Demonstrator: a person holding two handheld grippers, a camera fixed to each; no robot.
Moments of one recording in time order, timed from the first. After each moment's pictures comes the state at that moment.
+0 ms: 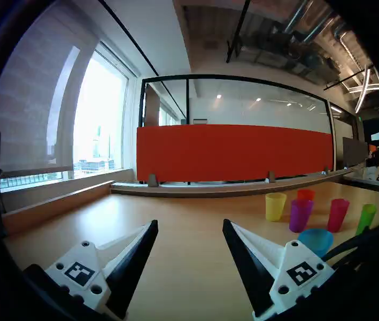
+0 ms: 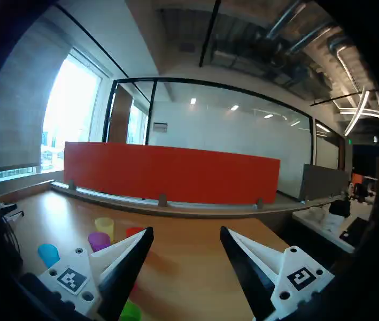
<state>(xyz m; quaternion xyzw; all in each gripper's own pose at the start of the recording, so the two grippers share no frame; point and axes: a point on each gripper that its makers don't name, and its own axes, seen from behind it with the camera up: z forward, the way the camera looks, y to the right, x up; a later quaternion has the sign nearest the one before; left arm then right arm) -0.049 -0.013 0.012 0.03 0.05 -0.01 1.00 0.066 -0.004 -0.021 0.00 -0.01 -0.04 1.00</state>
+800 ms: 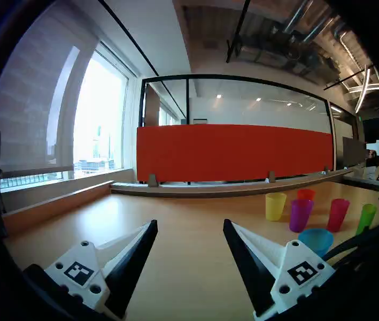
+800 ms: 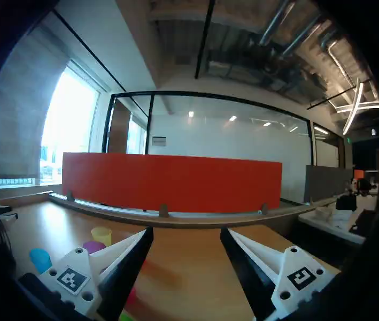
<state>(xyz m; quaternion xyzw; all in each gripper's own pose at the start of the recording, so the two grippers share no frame) -0.054 -0.010 0.014 0.03 0.05 -0.01 1.00 0.042 -0.006 0.012 0.01 0.04 -0.01 1.00</state>
